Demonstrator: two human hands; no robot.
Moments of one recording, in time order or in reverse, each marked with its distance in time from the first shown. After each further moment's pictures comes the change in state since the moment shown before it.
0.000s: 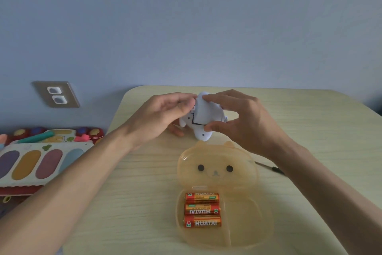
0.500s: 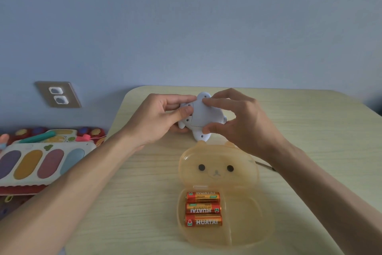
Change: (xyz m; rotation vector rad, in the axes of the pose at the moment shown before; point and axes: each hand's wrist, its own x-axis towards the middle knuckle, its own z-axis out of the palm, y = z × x) left_hand 0.005 -0.012 0.002 0.020 0.135 0.030; right_hand -0.001 -0.004 0.005 -0.005 0.019 0.018
